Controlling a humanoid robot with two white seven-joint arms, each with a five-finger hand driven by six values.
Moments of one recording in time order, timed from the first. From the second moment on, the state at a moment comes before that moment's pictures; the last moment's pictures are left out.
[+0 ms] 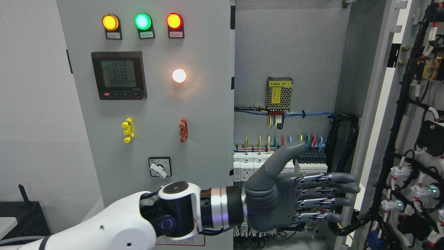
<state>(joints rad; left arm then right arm) -1.25 0.60 -1.17 -1.74 1.64 0.17 -0.37 0.09 0.12 0.15 -0.05 -0.05 -0.09 0.10</state>
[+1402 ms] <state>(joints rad) 0.00 1.18 -0.74 -1.58 1.24 -0.07 -0.58 0.09 0.12 0.15 -0.05 -0.05 -0.09 0.10</state>
